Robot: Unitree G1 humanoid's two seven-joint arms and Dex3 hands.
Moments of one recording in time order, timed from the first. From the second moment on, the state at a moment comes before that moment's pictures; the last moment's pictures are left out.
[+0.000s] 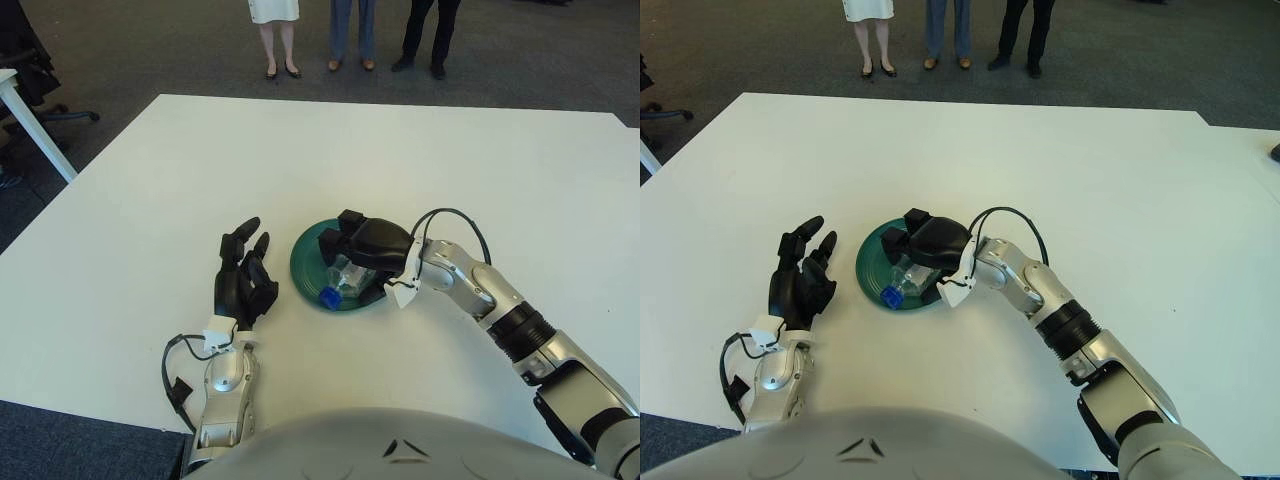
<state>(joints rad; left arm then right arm) 0.38 -0.12 -0.06 -0.10 0.03 -0.36 0.13 -0.37 -0.39 0.57 0.13 -0.77 -0.53 0.31</state>
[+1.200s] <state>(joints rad) 0.35 -0.12 -0.06 -0.05 0.03 -0.32 0.18 -0.43 -0.50 0.56 0.12 -0.89 -0.59 0.23</state>
